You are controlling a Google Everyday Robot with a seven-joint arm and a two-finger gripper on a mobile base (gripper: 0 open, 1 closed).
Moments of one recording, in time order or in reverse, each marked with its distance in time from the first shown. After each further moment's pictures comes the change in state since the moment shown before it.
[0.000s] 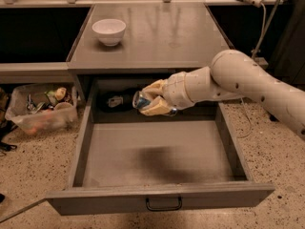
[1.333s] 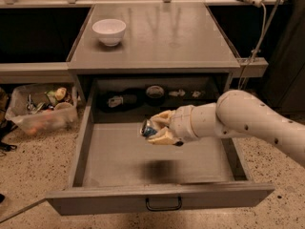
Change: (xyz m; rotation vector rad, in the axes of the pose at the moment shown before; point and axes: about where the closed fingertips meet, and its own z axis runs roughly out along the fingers) arm 0.044 0.075 0.001 0.039 0.066 0.112
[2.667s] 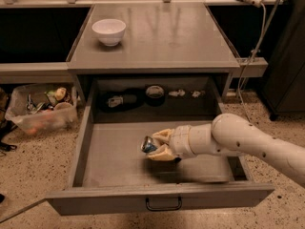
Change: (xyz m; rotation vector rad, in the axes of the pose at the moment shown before) arm 0.062 0.031 0.042 -0.041 -0.026 0.101
